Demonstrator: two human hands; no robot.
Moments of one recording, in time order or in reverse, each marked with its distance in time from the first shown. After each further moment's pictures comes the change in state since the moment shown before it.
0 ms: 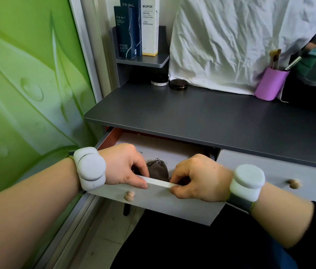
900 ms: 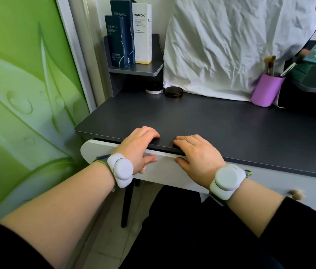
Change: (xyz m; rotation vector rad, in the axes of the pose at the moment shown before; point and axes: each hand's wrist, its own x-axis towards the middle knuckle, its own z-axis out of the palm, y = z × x) left_hand 0.087 -0.020 0.005 0.181 0.533 0.085; right_hand 0.050 0.049 -0.007 -0.361 0.407 0.086
